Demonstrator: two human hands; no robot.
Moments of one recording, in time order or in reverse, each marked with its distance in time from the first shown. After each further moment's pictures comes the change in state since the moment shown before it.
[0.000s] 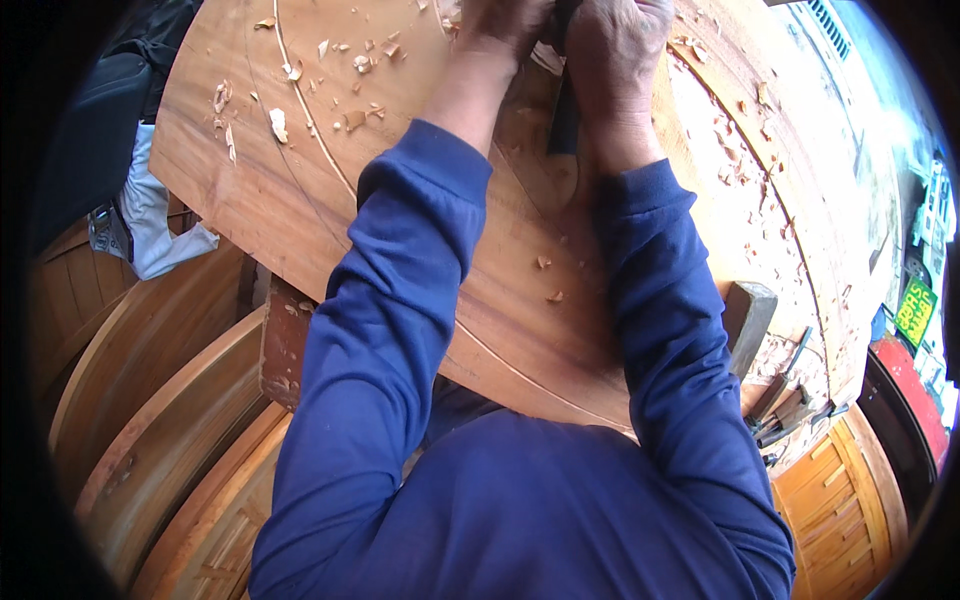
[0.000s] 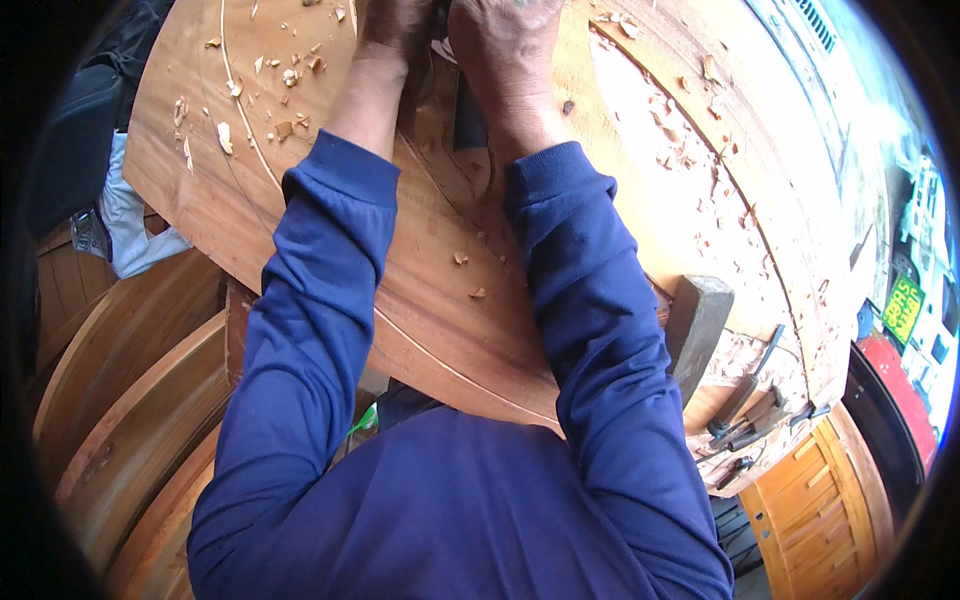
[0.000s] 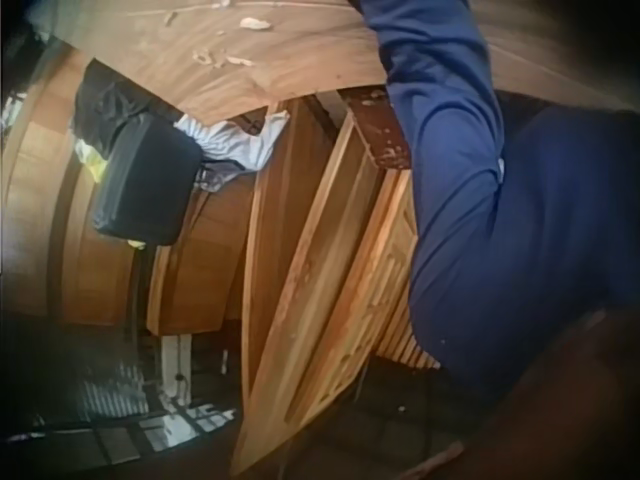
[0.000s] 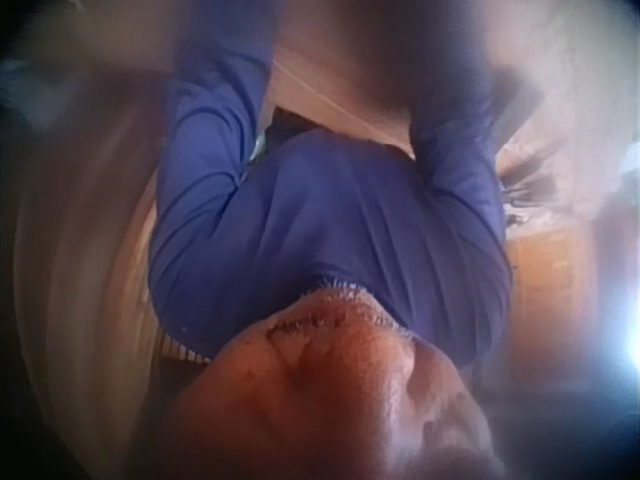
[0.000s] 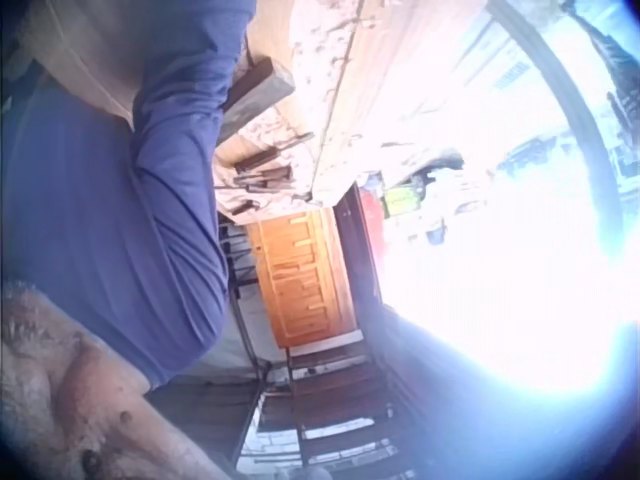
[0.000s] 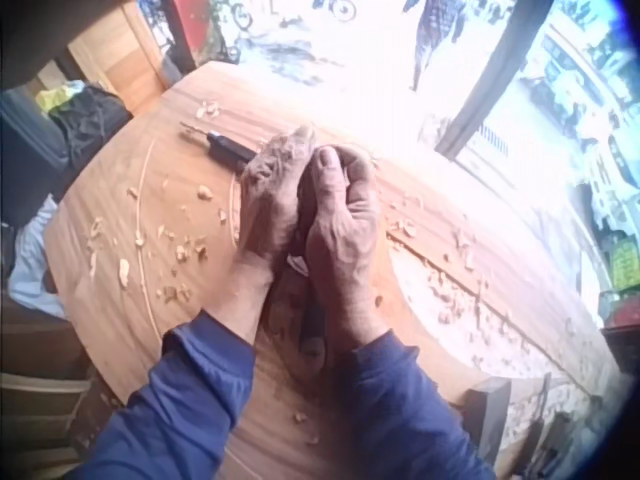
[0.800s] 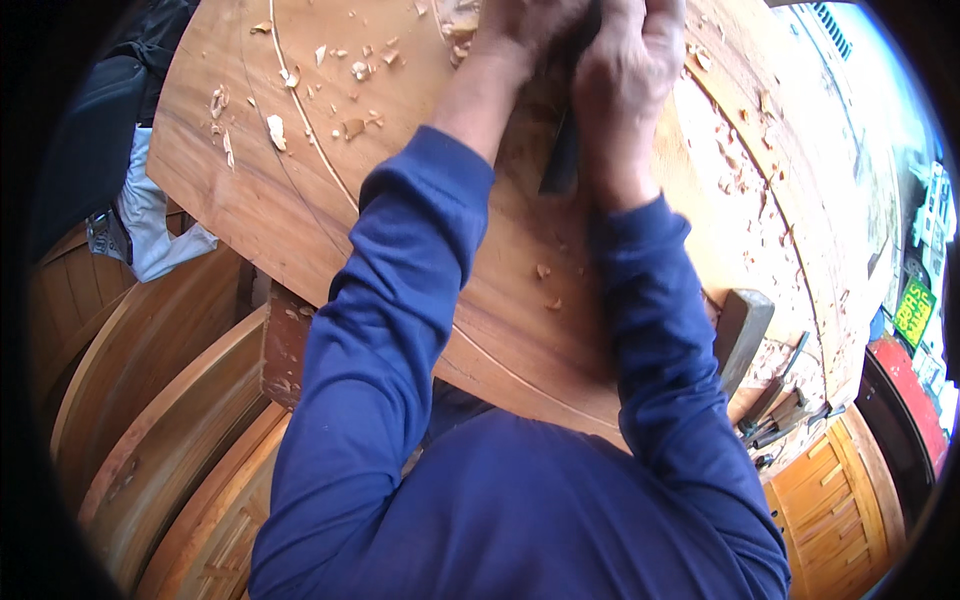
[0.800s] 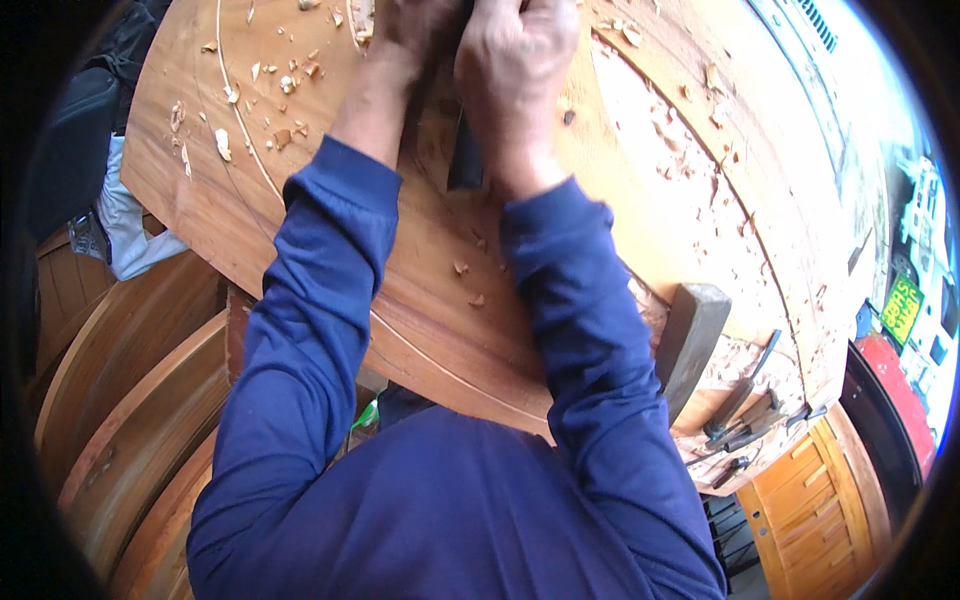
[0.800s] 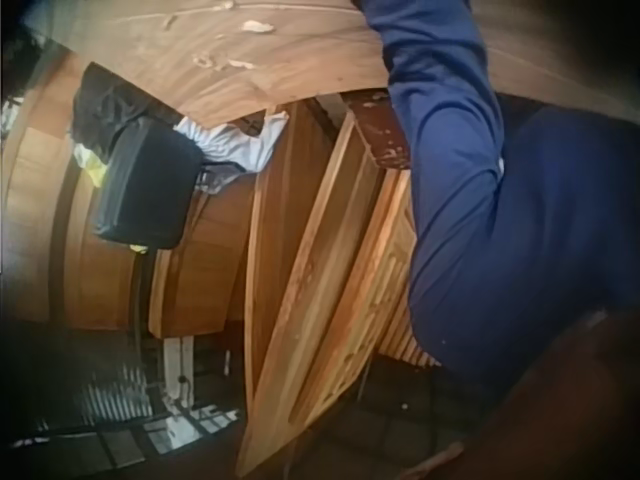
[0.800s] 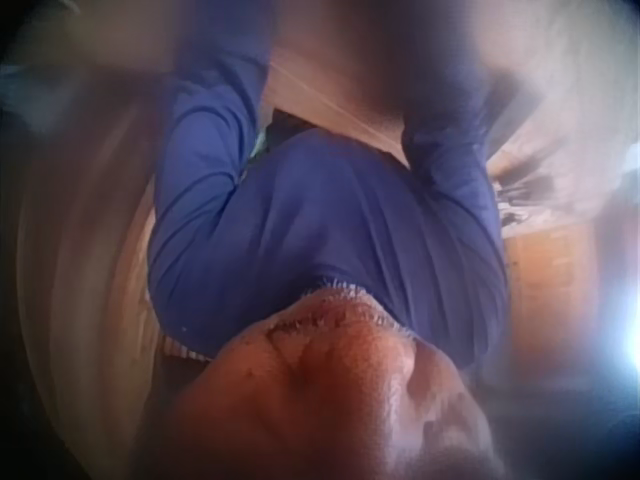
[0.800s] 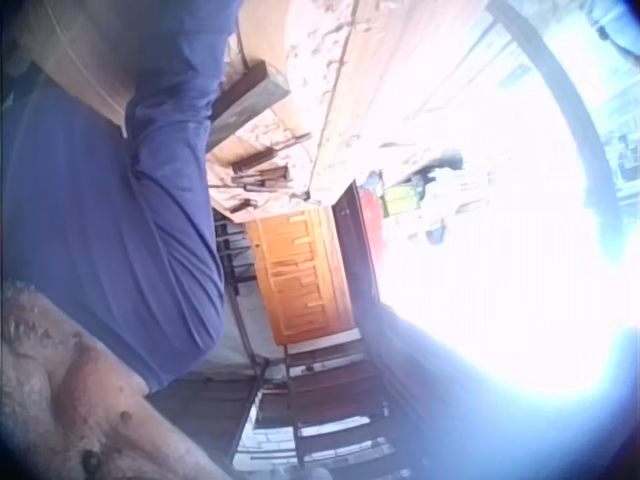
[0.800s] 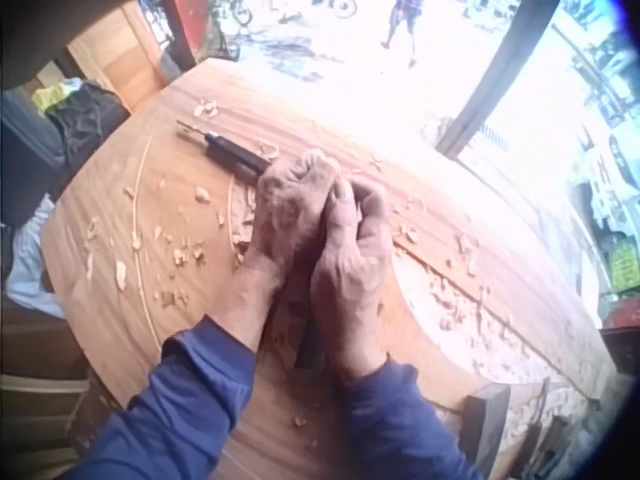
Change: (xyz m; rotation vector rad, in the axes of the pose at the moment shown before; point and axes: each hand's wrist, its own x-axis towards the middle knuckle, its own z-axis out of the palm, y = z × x) left_hand -0.003 -0.011 0.005 -0.055 -0.178 -0.192; right_hand -0.018 0.003 -0.012 -0.084 0.067 -0.083
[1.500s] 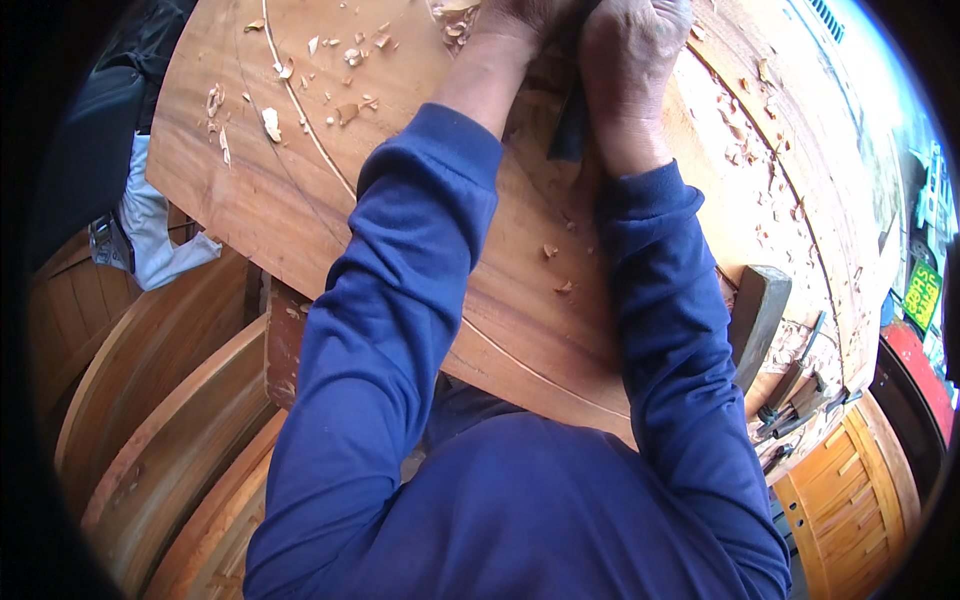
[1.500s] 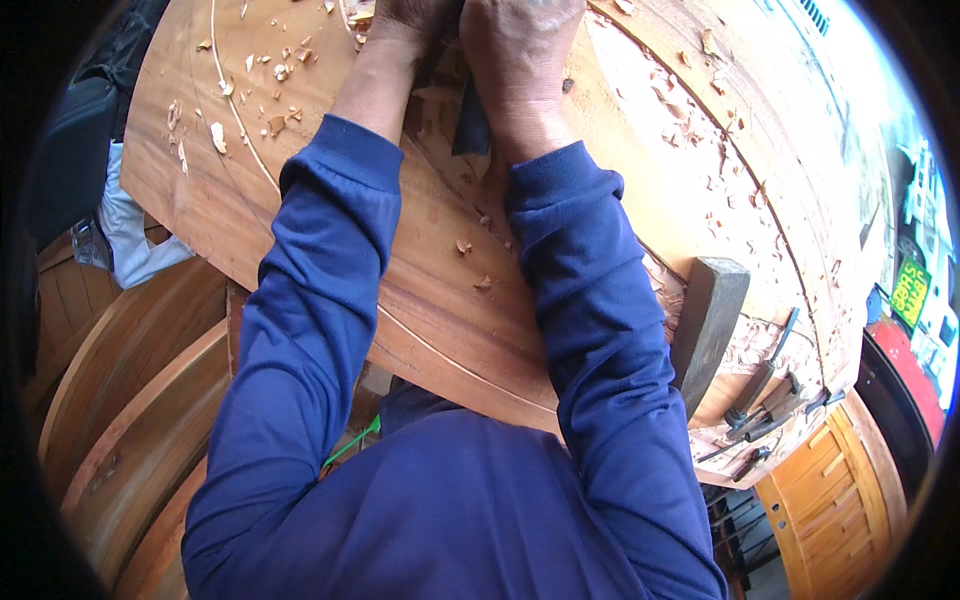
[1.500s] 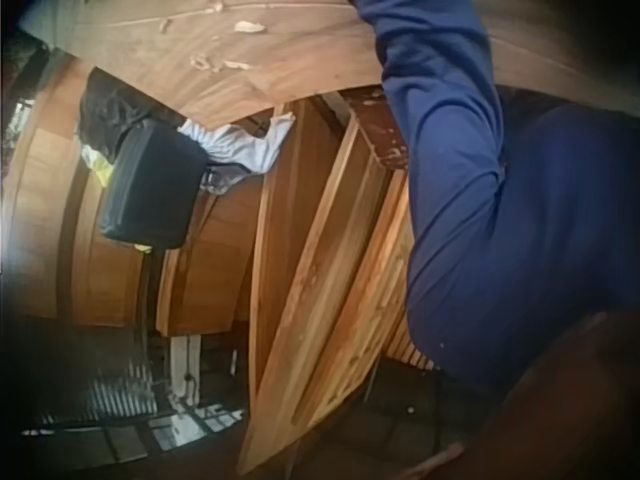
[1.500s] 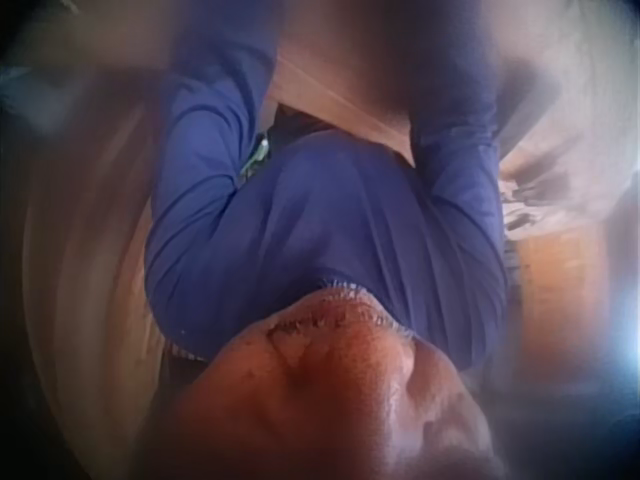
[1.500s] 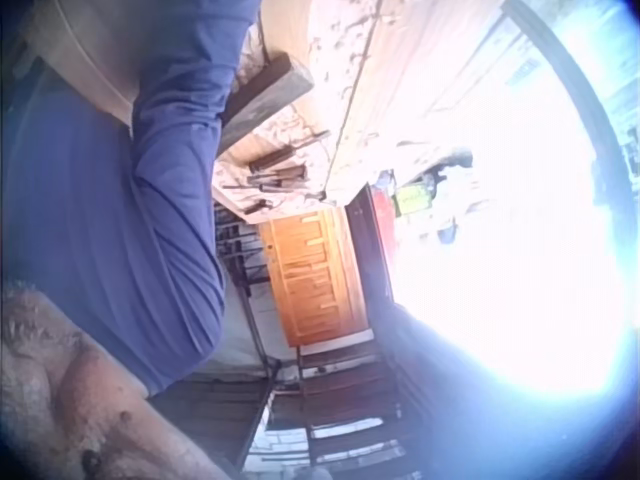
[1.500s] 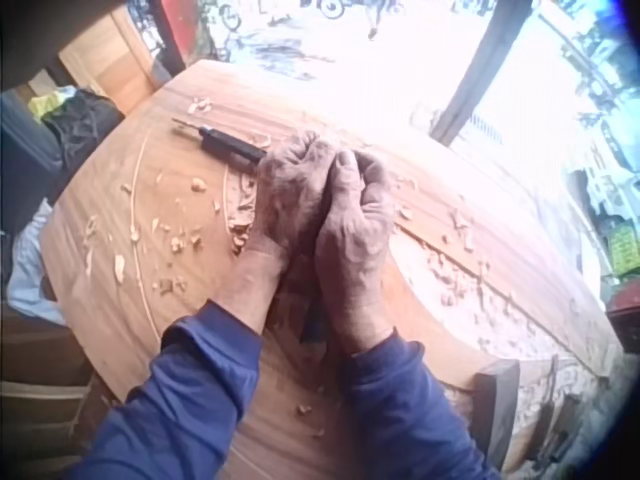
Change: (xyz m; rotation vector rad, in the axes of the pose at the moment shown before) left_hand 0.000 0.008 0.008 -0.018 0.000 0.006; right_hand 0.007 -0.010 0.000 -0.068 0.013 -0.060
